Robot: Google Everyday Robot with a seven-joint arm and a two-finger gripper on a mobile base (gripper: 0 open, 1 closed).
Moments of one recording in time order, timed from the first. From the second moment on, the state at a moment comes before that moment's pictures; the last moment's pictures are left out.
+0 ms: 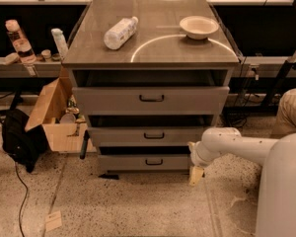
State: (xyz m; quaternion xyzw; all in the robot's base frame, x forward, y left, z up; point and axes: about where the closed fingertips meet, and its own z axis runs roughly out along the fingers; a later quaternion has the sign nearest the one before) arm 0.604 -0.195 0.395 -0.66 0.73 0.04 0.16
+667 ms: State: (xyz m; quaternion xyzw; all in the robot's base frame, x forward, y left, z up) arm 0.603 -0.192 0.380 -0.66 0.73 0.03 0.17
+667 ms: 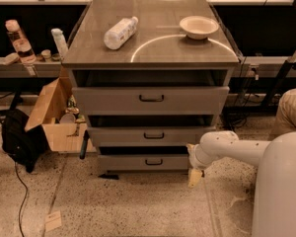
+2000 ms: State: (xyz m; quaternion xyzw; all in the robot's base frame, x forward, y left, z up) arm 0.635 -0.195 0.278 -0.66 0.73 0.05 0.15
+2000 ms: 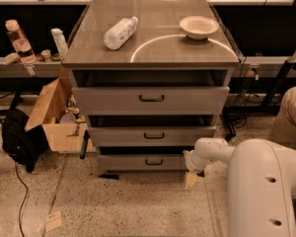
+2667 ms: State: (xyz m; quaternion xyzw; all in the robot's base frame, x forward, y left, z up) arm 0.640 -0.187 0.263 -0.66 0.73 0.03 0.17
